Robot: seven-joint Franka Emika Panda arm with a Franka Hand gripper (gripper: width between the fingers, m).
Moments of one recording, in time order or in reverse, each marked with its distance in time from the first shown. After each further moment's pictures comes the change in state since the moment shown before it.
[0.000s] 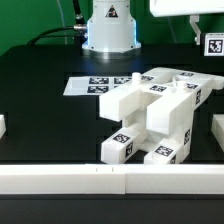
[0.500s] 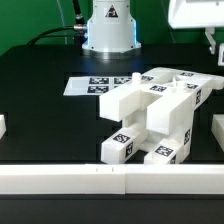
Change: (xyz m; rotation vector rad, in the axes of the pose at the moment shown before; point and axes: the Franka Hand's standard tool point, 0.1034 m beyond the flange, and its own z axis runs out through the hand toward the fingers) arm -0.027 -0.017 0.008 -0.003 -0.021 0.029
